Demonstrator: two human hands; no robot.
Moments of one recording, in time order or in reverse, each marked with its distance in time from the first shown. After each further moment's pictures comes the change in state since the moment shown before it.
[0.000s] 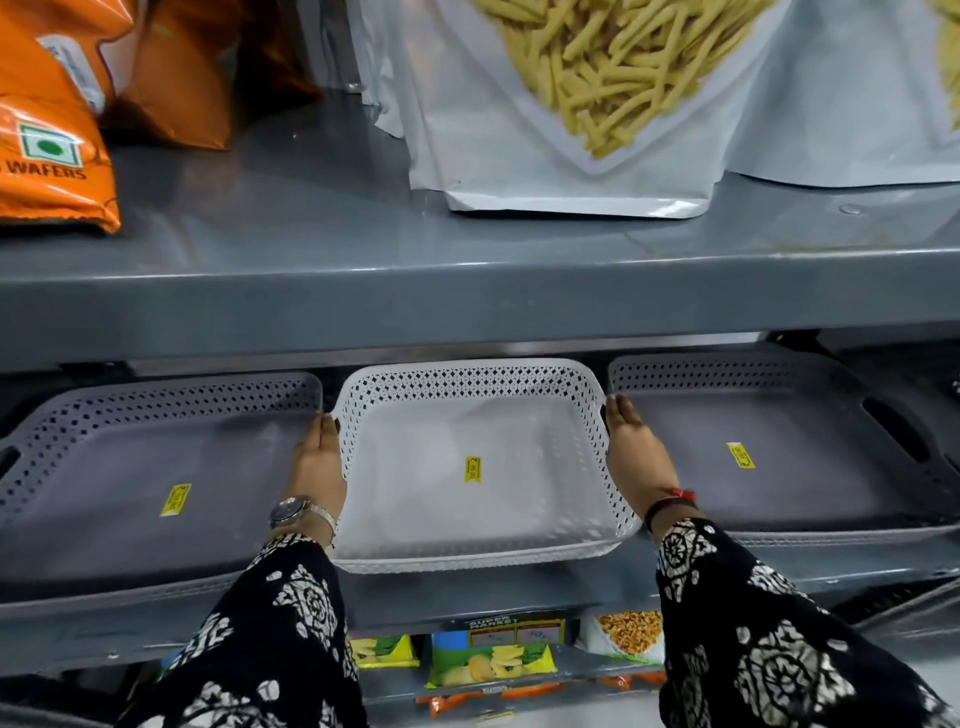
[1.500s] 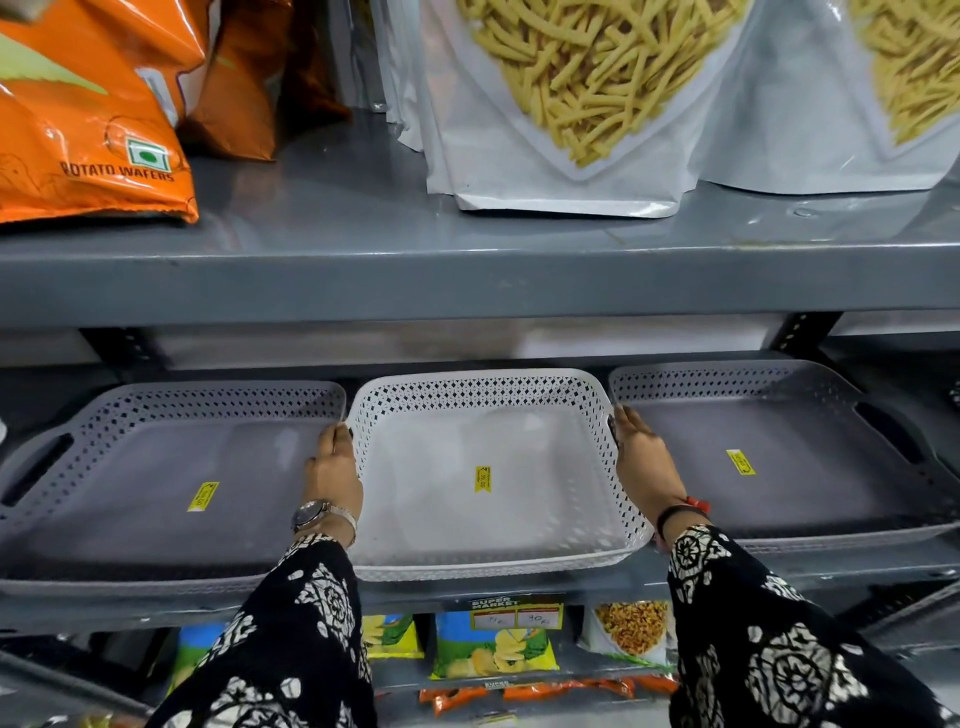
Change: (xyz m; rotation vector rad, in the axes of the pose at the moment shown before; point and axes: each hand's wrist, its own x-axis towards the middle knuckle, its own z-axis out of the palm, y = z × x) left_hand -0.028 0.001 -0.001 -0.011 0.046 -0.050; right_hand -0.015 0.012 0.002 0.192 0.045 -0.052
